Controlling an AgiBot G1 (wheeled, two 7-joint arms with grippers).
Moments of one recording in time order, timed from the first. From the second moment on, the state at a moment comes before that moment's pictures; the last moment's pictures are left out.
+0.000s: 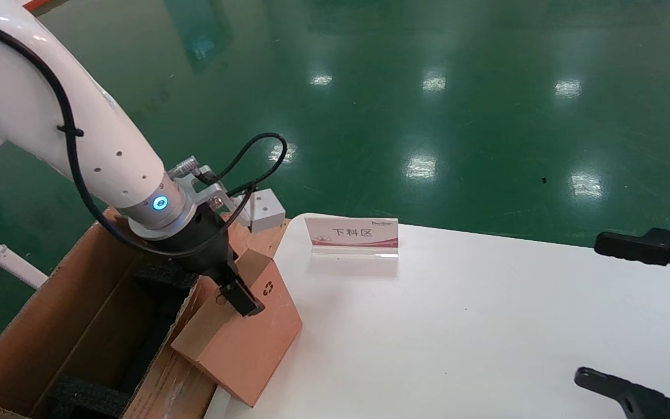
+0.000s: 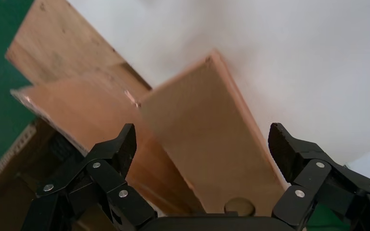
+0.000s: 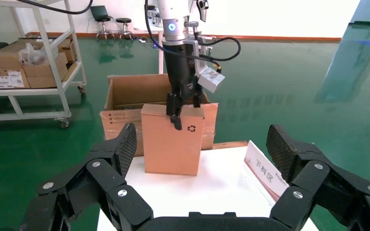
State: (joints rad) left arm -1.96 0.78 1.36 -1.35 1.74 1.57 -1.36; right arm 1.08 -0.61 -0.28 1.28 -0.73 -1.49 0.18
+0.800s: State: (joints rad) left arm -2.00 0.80 1.46 -1.36 1.76 1.55 -1.41; right arm 1.08 -0.61 -0.29 1.28 -0.73 -1.49 0.18
